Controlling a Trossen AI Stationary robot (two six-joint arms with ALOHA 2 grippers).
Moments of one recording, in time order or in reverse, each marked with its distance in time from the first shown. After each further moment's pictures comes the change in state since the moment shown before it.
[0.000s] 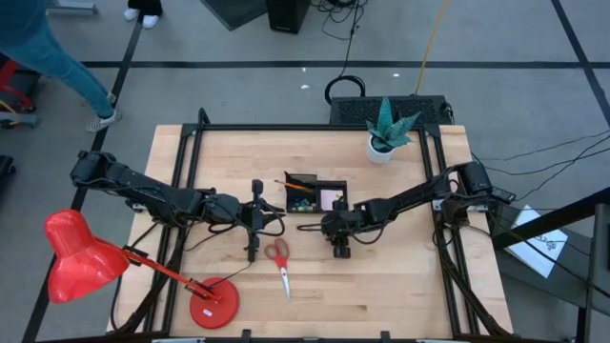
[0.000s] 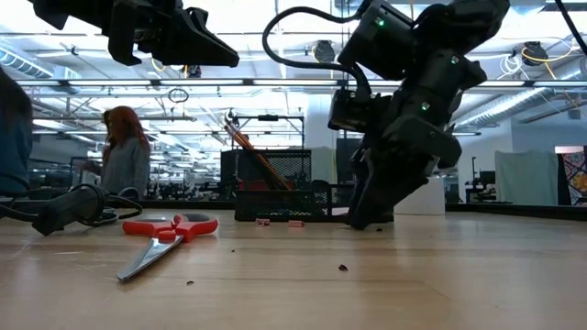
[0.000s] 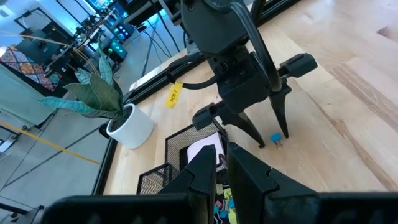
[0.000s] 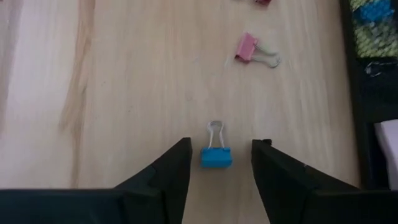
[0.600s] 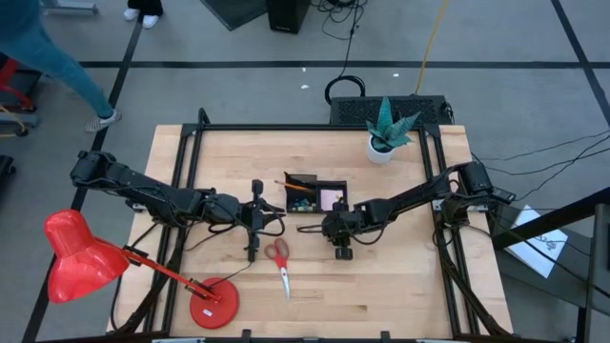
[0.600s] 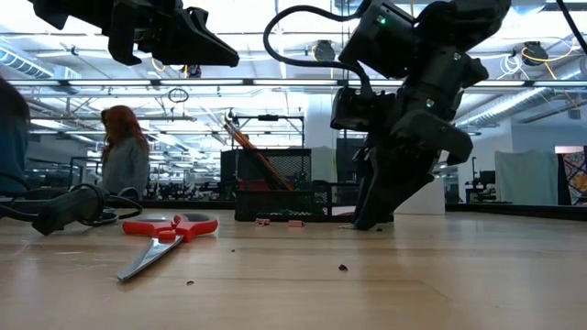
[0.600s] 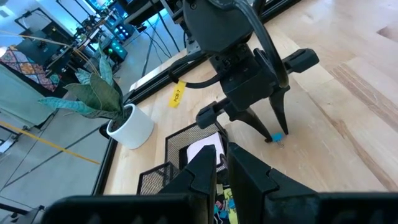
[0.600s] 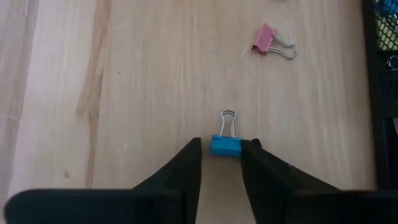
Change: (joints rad) left arm 0.000 0.000 0.000 0.001 0.000 0.001; right arm 0.001 -0.001 -0.001 -0.014 -0.033 -0.008
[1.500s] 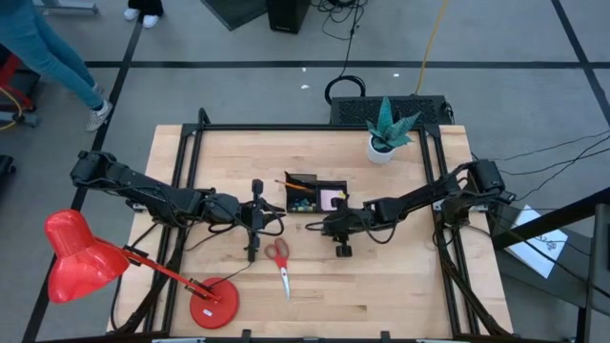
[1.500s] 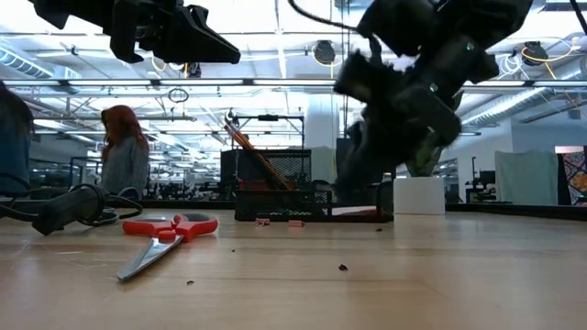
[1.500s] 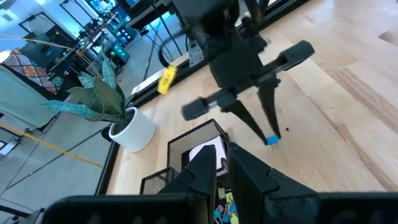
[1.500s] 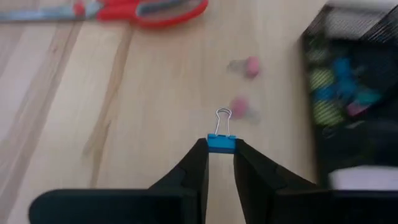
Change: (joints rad) left arm 0.000 0.000 0.000 0.016 0.000 0.007; right arm 0.000 -0.107 -0.005 0.276 0.079 -0.105
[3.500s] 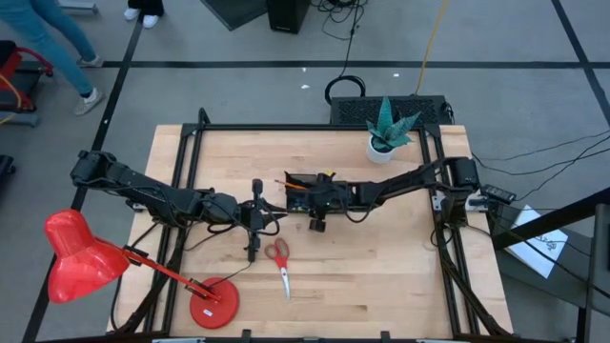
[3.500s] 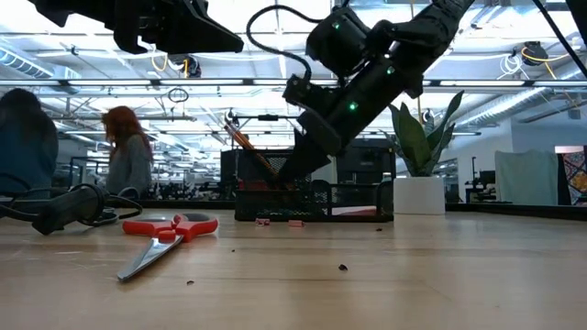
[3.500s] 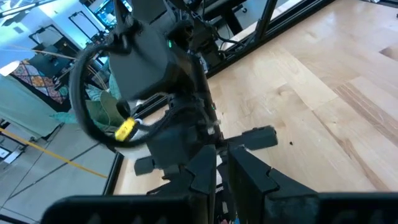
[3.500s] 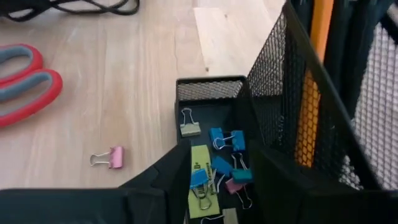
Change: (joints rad) left arm -0.008 0.000 0.000 0.053 0.001 0.018; right arm -0.174 0.161 0.201 0.059 0.088 -0.024
